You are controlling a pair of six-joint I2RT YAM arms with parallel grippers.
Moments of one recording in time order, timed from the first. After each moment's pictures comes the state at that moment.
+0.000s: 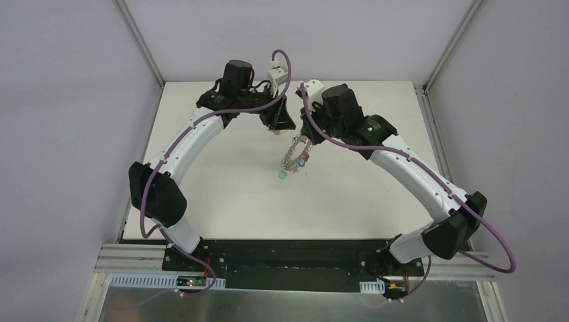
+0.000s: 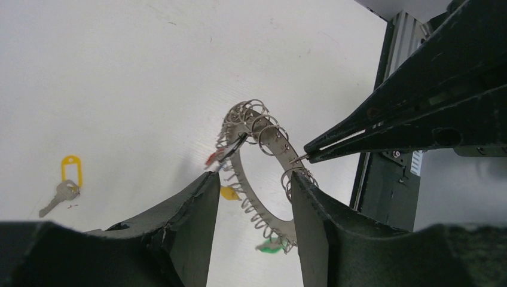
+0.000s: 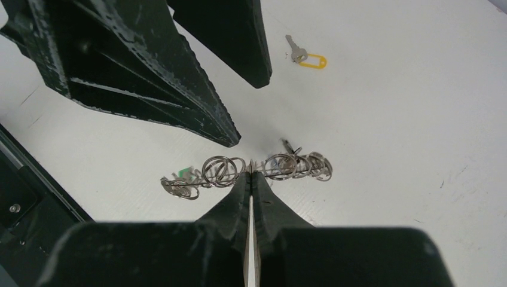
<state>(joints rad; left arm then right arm) -0.44 1.66 1.63 -0.52 0.81 0.06 0.73 1.46 1.53 -0.66 -0.05 -0.01</state>
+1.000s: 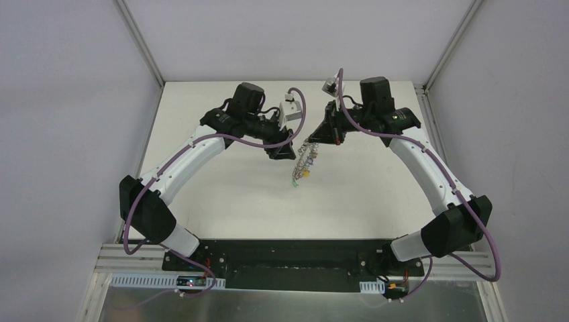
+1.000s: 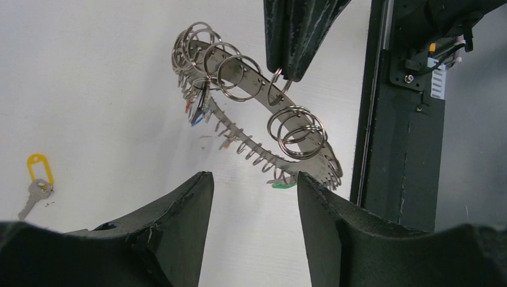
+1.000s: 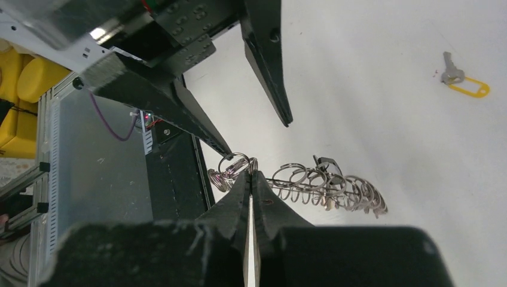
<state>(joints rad) -0.57 1.52 1.46 -0.64 0.74 0.34 0.41 1.45 1.46 -0.67 -0.92 -0.10</state>
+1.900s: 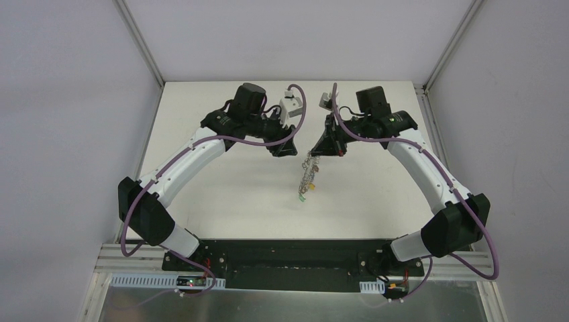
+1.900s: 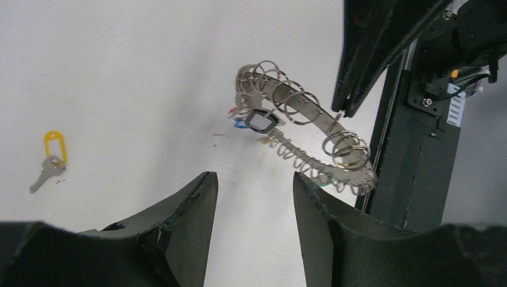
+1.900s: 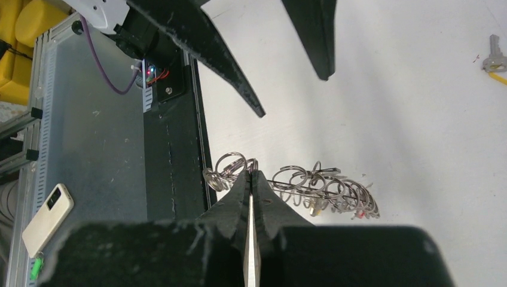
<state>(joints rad) -0.60 1.51 1.45 -0.59 0.61 0.23 0.41 1.45 1.40 -0.82 -1.01 -0.35</state>
